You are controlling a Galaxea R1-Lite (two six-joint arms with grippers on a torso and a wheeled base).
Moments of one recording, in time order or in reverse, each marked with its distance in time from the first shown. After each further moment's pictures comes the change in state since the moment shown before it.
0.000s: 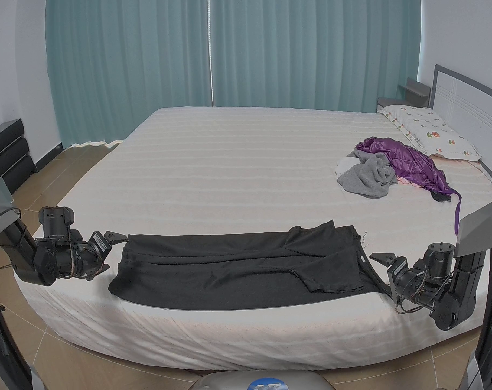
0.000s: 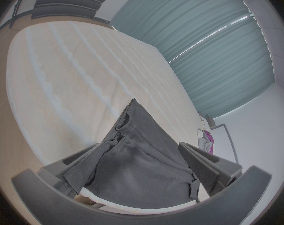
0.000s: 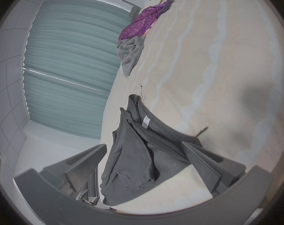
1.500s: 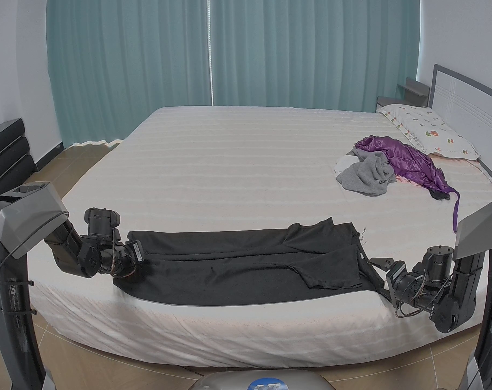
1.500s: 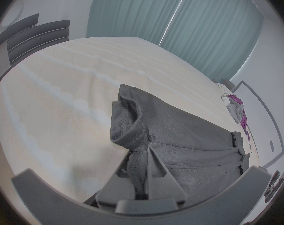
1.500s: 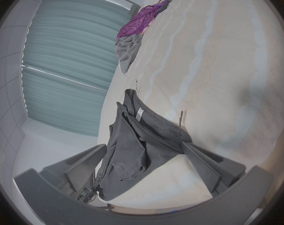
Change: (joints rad) left arm -0.149 0.261 -0.296 0.129 0.248 0.351; right arm 0.009 0.008 0.023 0.000 0.000 -0.016
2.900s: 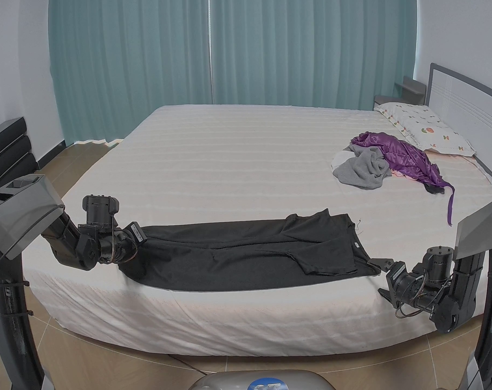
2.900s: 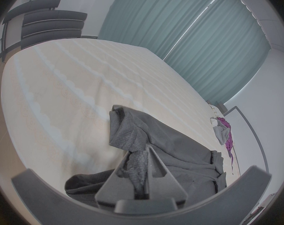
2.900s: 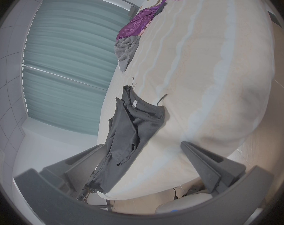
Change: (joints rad) left arm -0.020 -0.050 -0.031 -0.035 -0.001 -0.229; right arm -0.001 0.001 0.003 0.000 0.001 -0.001
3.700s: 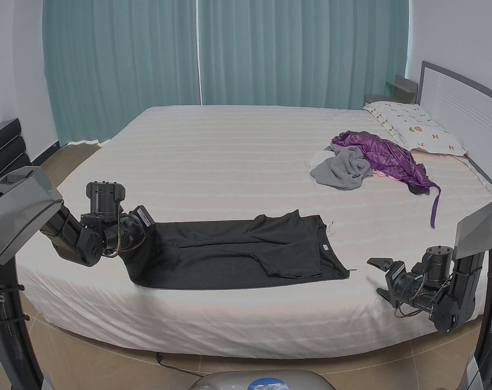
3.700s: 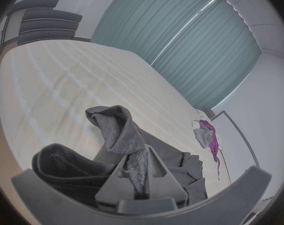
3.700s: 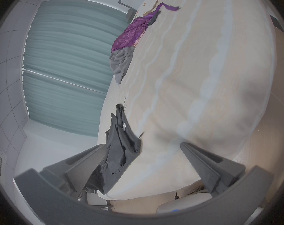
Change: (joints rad) left arm -0.077 -0.075 -0.001 -0.045 0.033 -0.081; right arm -0.003 0.000 -0.005 0.000 -0.001 0.006
